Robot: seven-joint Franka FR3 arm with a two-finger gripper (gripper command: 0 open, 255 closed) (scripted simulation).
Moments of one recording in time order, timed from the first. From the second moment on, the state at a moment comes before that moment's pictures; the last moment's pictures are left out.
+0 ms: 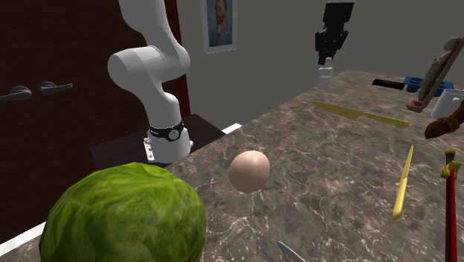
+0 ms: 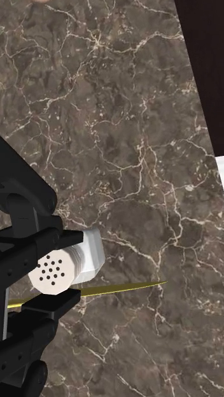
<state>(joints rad) 0.27 0.04 0.76 -1.87 -0.01 1.91 1.17</state>
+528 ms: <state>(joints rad) 0.27 0.07 0.76 -1.95 -0.04 2.01 1.19</state>
